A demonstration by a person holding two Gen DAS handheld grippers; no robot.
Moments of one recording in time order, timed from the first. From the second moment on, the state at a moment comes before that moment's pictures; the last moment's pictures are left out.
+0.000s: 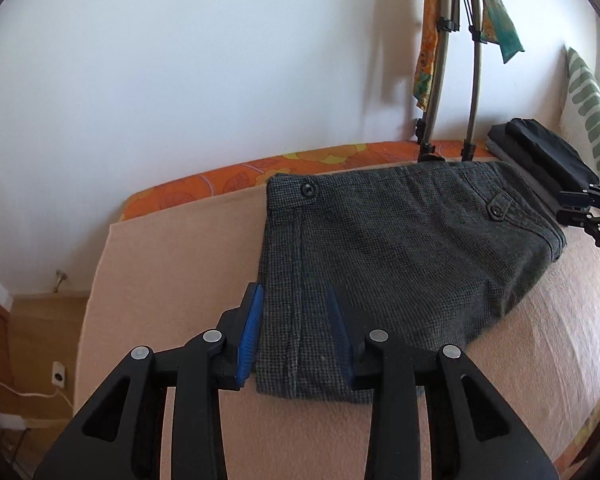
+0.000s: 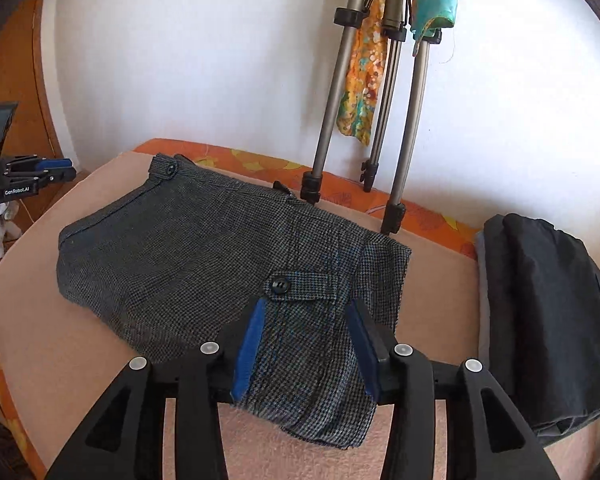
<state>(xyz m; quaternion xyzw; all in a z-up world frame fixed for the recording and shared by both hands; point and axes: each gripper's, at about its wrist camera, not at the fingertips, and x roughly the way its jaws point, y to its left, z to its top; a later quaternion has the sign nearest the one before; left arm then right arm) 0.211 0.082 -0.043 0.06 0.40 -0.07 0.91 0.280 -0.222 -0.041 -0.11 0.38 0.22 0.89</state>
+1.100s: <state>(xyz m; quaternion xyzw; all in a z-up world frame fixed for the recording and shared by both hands) 0.209 0.037 -0.080 -0.07 0.44 -0.18 0.88 0.238 -0.124 -0.090 -0.22 0.37 0.37 0.82</state>
